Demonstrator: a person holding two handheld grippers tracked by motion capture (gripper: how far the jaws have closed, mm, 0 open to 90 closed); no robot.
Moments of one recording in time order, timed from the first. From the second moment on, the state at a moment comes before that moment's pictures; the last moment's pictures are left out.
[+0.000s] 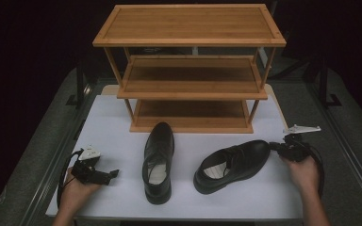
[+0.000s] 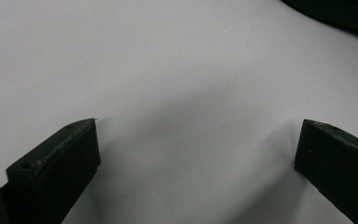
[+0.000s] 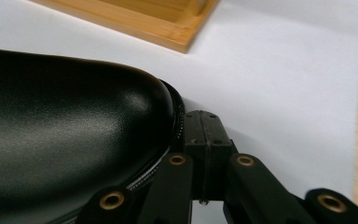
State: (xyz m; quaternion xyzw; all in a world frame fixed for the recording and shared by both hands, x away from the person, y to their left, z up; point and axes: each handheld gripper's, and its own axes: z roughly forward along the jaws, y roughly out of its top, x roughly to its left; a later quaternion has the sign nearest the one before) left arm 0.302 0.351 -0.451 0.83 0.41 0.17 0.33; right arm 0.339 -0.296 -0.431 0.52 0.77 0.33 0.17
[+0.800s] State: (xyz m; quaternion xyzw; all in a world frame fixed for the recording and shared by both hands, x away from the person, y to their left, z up) left arm 0.302 0.351 -0.451 0.83 0.41 0.17 0.33; right arm 0.317 -0.257 -0.424 0.48 0.79 0.36 0.15
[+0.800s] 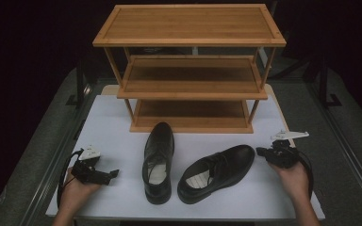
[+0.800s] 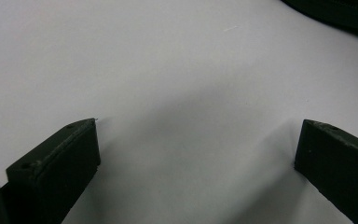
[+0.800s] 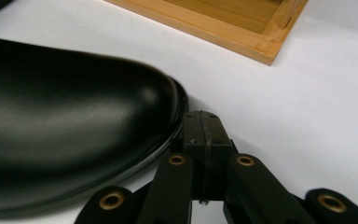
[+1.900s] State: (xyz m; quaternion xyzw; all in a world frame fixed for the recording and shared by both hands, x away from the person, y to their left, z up) left arm 0.302 0.351 -0.451 0.83 0.41 0.17 0.33; right arm 0.275 -0.216 -0.439 0.43 0.81 0.39 0.09
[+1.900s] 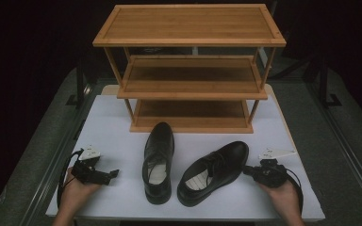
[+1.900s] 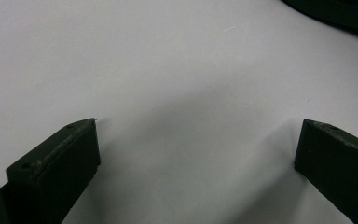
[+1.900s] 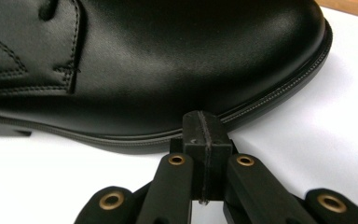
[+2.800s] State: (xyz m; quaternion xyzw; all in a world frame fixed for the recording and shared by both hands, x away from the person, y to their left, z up) left arm 0.302 0.351 -0.451 0.83 0.41 0.17 0.33; right arm 0.329 -0.165 -0.435 0.41 0.82 0.39 0.08
